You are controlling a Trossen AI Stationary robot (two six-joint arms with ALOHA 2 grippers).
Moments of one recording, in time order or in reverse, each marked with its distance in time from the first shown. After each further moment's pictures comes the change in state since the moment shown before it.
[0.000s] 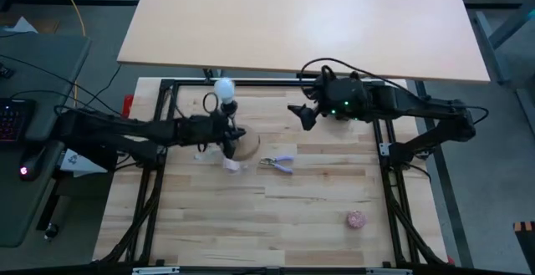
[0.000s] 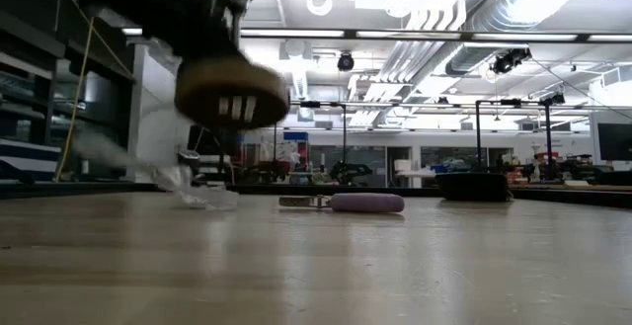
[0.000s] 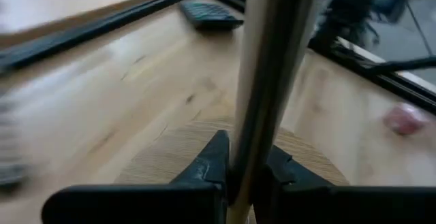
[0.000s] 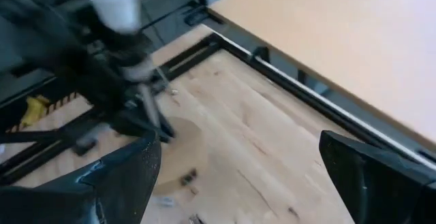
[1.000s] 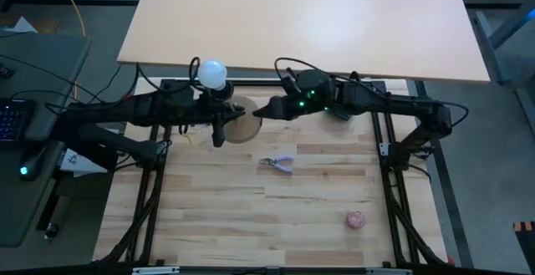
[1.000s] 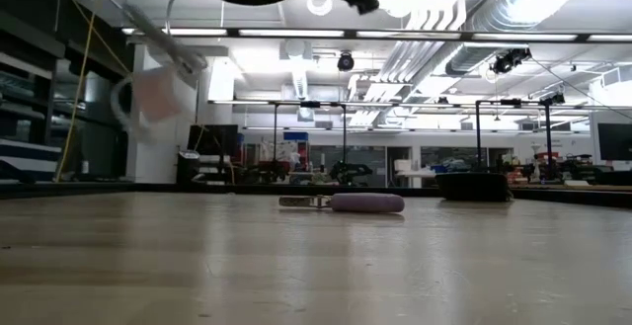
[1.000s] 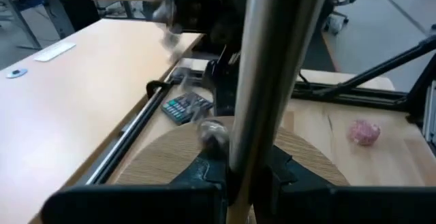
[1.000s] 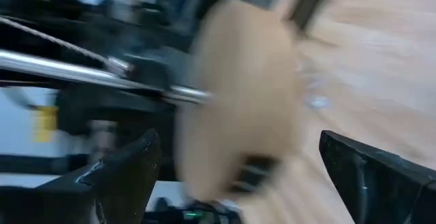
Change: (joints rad) left arm -0.035 0.007 0.647 -0.509 0.021 0.397; right arm -0.117 0.229 -0.002 0.401 -0.616 0.625
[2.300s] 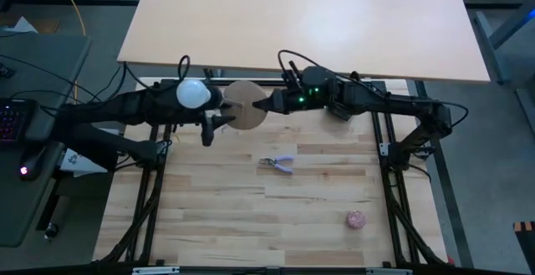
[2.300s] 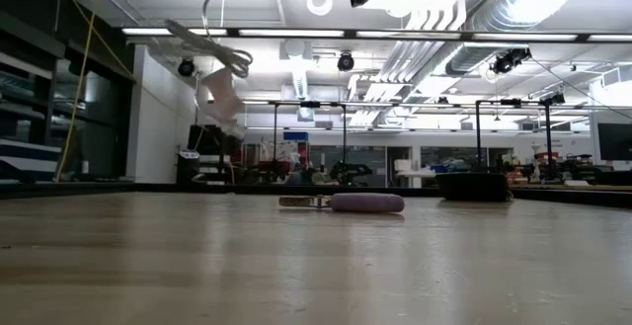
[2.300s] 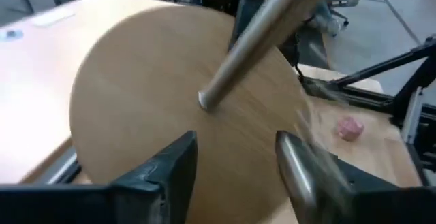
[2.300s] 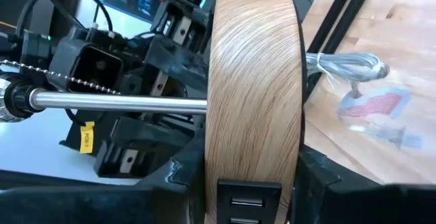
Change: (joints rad) left arm 0.001 -0.077 0.000 -0.141 0.007 -0.132; right arm 0.000 -0.002 0.000 0.139 0.060 0.010
